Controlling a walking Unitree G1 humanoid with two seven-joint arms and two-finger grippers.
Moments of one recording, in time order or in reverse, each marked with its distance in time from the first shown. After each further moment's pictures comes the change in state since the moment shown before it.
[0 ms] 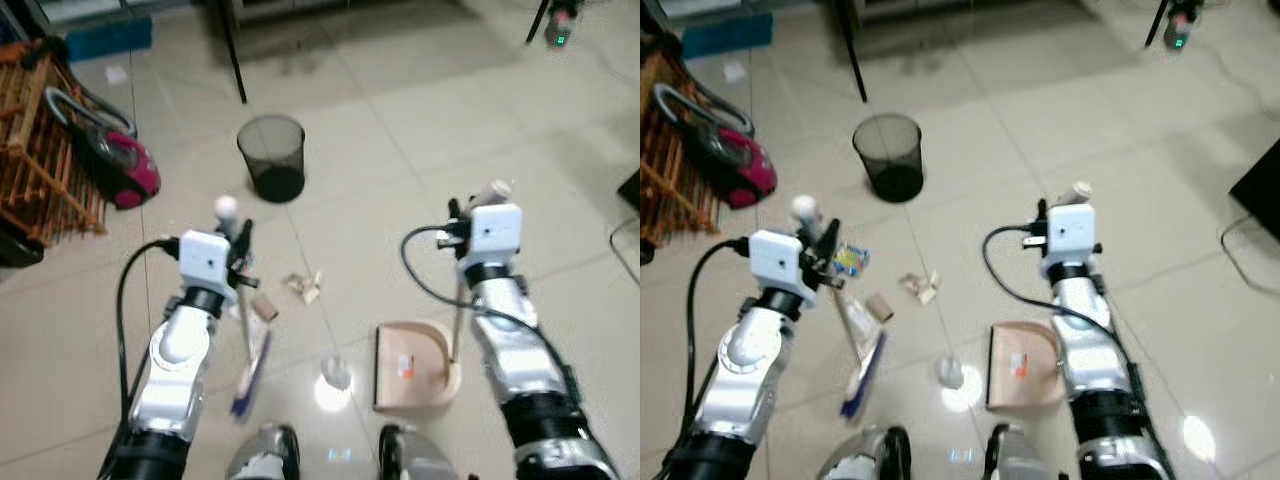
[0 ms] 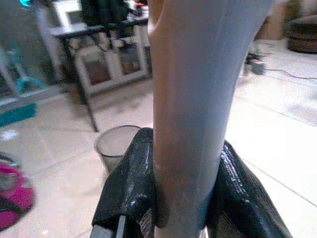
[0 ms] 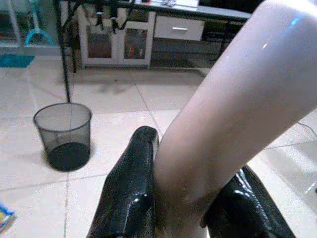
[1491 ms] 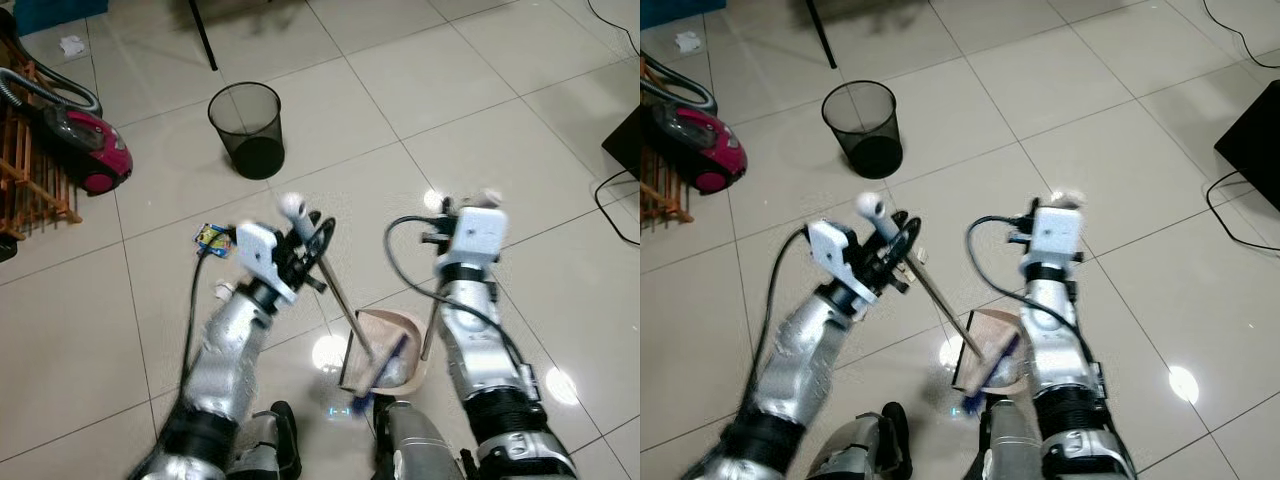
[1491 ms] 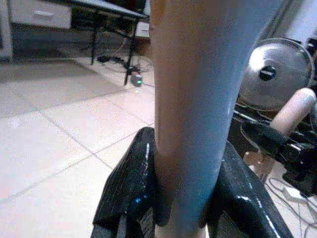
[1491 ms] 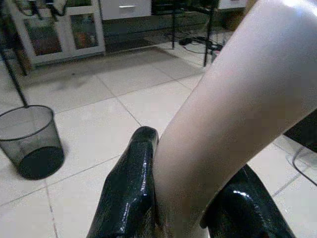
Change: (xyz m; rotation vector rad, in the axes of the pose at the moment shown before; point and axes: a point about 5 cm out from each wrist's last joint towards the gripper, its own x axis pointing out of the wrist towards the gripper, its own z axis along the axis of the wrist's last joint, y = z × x) left arm 0.030 -0.052 0.020 -0.336 -0.128 -0.388; right arm 0.002 0.019 -0.001 0.168 0.003 -0.183
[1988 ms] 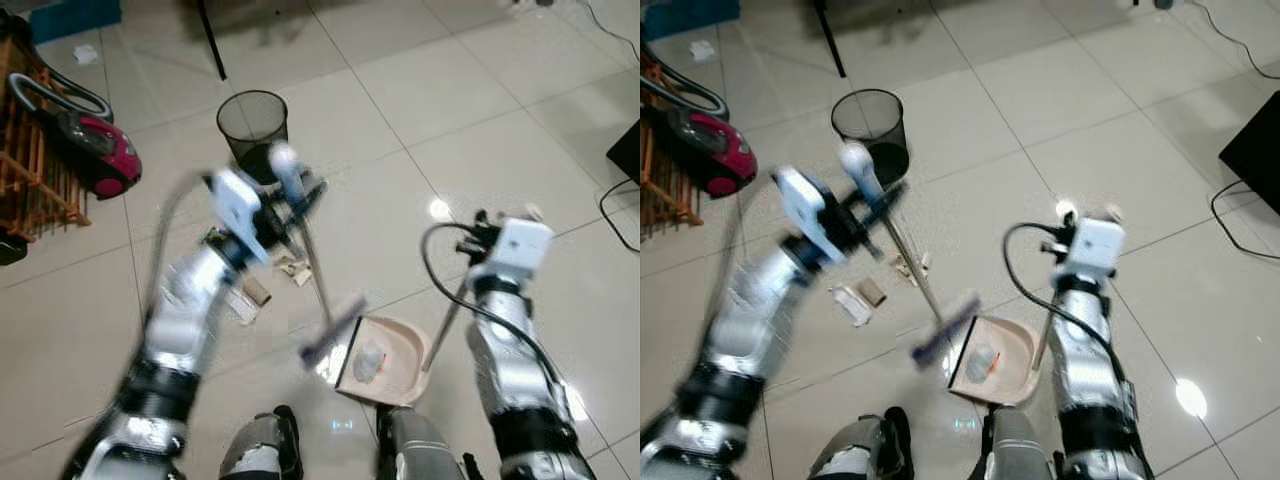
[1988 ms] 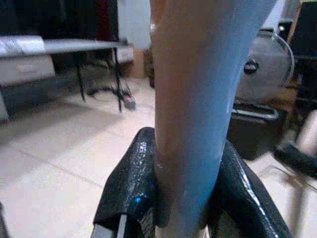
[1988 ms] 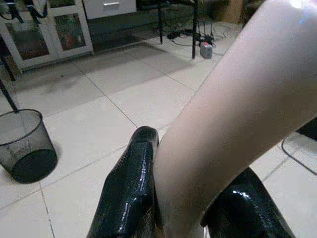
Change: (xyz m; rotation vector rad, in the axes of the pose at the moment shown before) left arm 0.016 0.031 0.059 0.206 -0.048 -0.126; right arm -0.011 -0.039 -0.008 0.043 0.058 -0.062
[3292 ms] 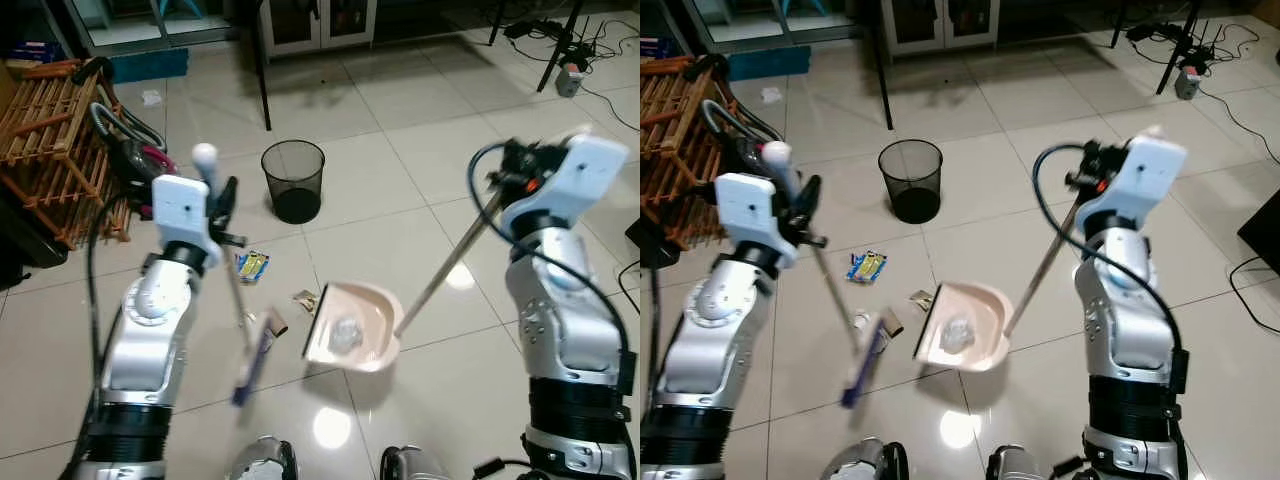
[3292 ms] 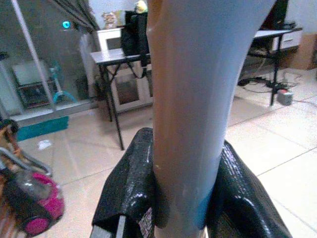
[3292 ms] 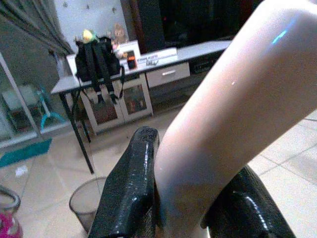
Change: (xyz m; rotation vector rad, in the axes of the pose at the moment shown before) left arm -0.041 0.018 -0.004 0.118 0.252 0.543; right arm 0.021 -0.002 0.109 0.141 -0.099 0.070
